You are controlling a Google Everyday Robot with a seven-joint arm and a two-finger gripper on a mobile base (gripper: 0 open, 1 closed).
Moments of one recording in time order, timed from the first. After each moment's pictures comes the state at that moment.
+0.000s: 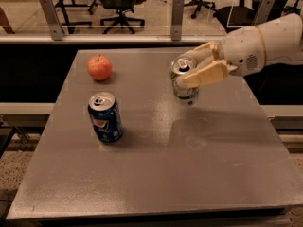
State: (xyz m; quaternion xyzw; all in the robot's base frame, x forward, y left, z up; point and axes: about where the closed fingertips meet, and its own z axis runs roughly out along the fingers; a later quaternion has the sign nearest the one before) arm 0.523 -0.091 0.964 -0.57 0.62 0.34 0.42
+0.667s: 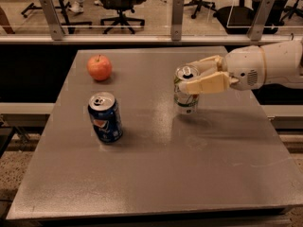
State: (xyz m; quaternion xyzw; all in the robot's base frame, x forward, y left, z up) arm 0.526 -0.102 0.941 -0.49 0.64 0.39 0.44
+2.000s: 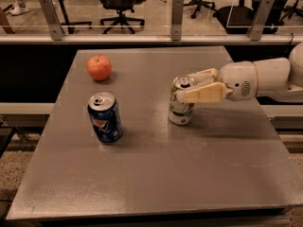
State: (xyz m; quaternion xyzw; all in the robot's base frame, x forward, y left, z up) arm 0.528 -0.099 0.910 -0.45 0.65 0.45 0.43
